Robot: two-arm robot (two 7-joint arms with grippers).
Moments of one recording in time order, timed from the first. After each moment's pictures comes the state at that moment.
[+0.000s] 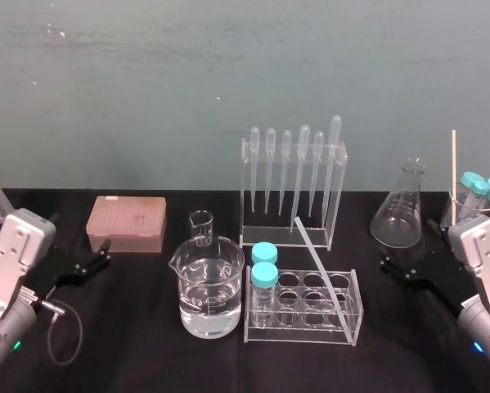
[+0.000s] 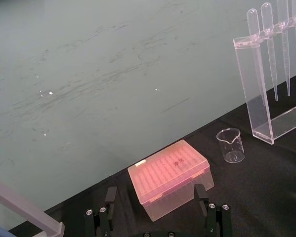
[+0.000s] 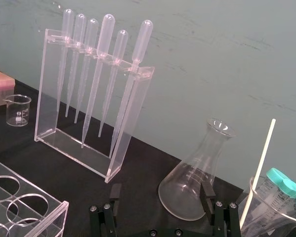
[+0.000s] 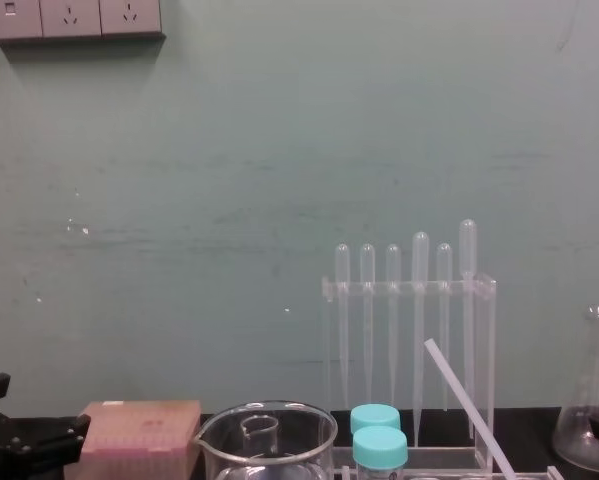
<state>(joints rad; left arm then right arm) -0.20 0.60 0.45 -1.41 -0.25 -0.12 0.03 0.20 0.60 -0.45 -1.41 0.25 -0.12 -0.03</state>
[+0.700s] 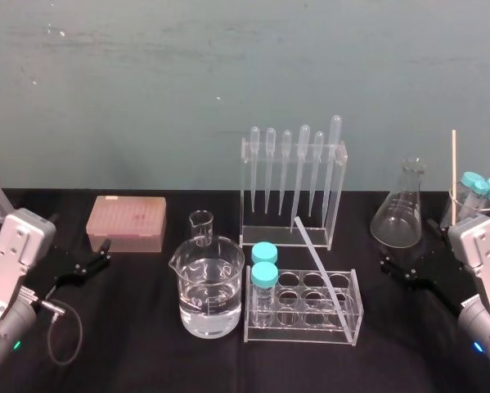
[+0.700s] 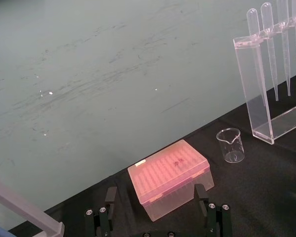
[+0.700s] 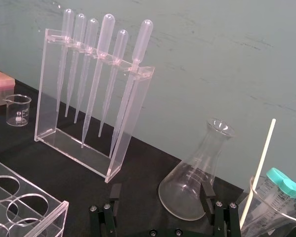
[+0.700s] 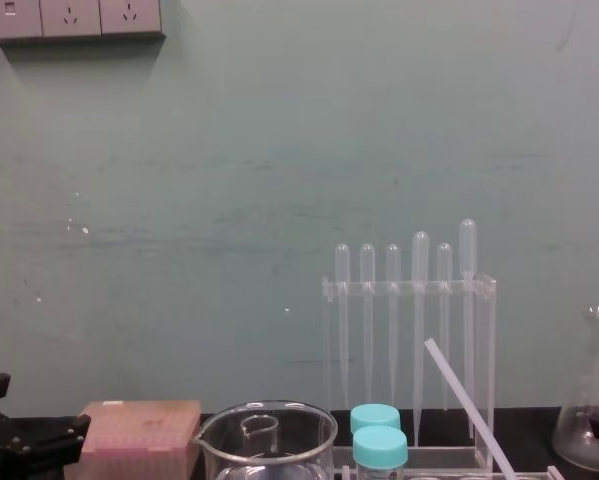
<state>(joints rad) -0.20 0.60 0.45 -1.41 -0.25 -0.12 0.03 0.20 0.60 -0.45 -1.41 0.25 -0.12 -0.03</state>
